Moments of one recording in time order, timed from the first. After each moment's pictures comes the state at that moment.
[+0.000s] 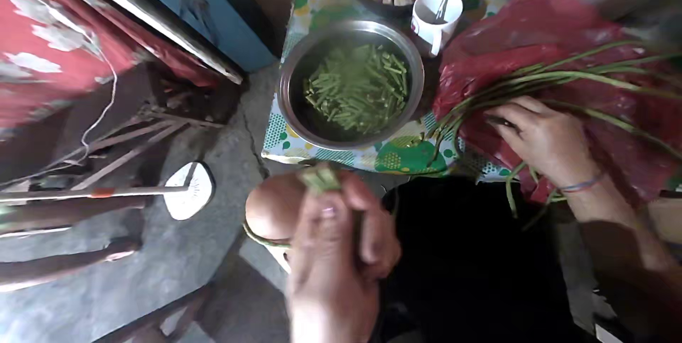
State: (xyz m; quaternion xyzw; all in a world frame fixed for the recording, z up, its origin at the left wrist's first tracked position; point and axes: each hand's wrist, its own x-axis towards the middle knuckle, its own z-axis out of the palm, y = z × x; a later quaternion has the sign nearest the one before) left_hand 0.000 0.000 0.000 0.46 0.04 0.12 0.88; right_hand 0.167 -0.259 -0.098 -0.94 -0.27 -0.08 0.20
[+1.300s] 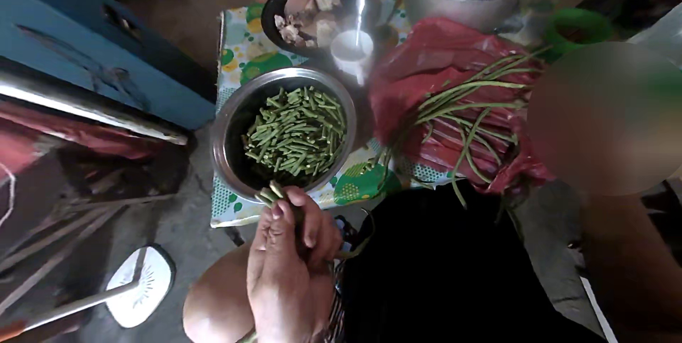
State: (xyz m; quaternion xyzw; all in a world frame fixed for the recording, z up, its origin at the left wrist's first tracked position) left_hand 0.047 0.000 -0.027 0.48 0.06 0.10 0.87; right_hand 0.158 -0.363 -0.066 -0.99 0.09 0.00 0.07
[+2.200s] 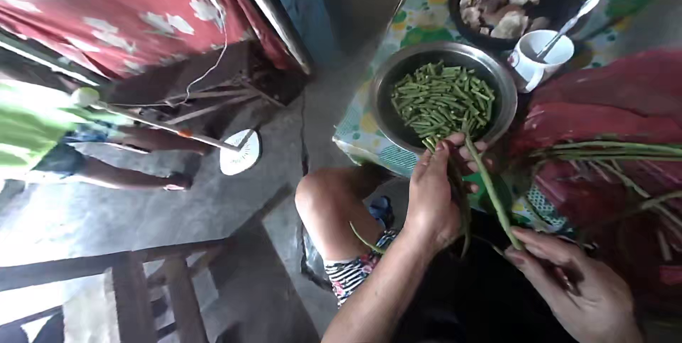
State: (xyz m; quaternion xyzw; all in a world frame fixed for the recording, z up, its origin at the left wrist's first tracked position) left_hand 0.056 0.003 -0.044 0.35 0.25 0.07 0.90; right_hand 0.044 -0.193 -0.086 -0.78 -0.38 -0.05 0.49
